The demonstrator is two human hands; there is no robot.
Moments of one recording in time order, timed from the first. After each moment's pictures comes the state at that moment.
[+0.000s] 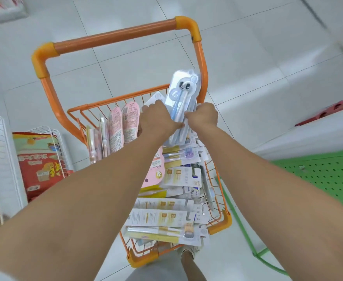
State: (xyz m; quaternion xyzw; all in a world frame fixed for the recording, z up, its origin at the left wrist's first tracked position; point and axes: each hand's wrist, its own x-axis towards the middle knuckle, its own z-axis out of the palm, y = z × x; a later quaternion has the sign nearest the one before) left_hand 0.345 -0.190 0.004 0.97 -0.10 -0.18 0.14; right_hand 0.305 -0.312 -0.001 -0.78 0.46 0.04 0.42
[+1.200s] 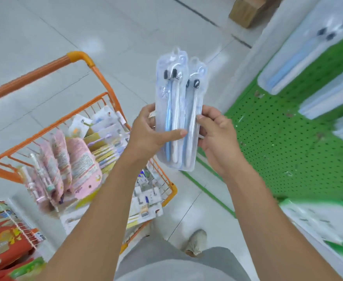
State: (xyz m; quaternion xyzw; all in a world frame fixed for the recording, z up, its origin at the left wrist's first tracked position) left_hand 0.147 -0.252 0.165 0.65 -0.21 -0.39 0.62; right_hand 0.015 -0.353 0.194 -0.54 0.38 -0.26 0.71
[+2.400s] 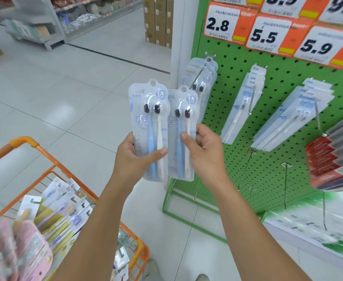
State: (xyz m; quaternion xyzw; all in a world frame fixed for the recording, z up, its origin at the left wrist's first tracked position) left_hand 0.072 -0.368 0.240 0.59 -0.32 -0.40 0.62; right_hand -0.080 -0.461 0.238 -0.64 0.40 -0.42 0.51
